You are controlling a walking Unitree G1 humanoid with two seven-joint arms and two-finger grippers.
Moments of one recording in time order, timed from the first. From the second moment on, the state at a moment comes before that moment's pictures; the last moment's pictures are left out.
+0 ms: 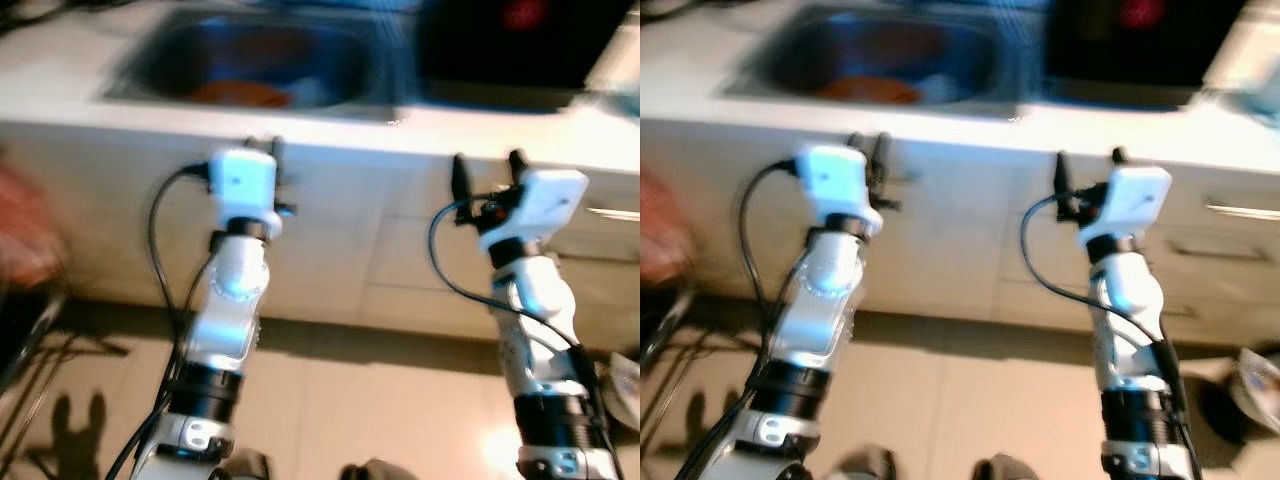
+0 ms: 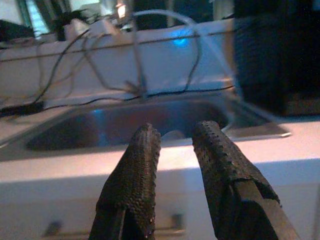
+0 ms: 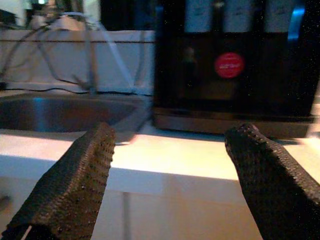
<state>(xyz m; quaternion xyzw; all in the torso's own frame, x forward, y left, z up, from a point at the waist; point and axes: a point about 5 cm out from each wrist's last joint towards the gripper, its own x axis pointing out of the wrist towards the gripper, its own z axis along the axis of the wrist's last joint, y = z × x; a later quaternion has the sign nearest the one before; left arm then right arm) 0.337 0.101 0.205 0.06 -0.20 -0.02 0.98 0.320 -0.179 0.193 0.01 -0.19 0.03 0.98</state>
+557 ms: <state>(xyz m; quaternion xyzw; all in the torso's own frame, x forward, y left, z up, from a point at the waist) 0.339 0.111 0.199 0.07 -0.18 0.00 0.98 0.321 -0.170 0.192 0.02 -0.19 0.05 0.98</state>
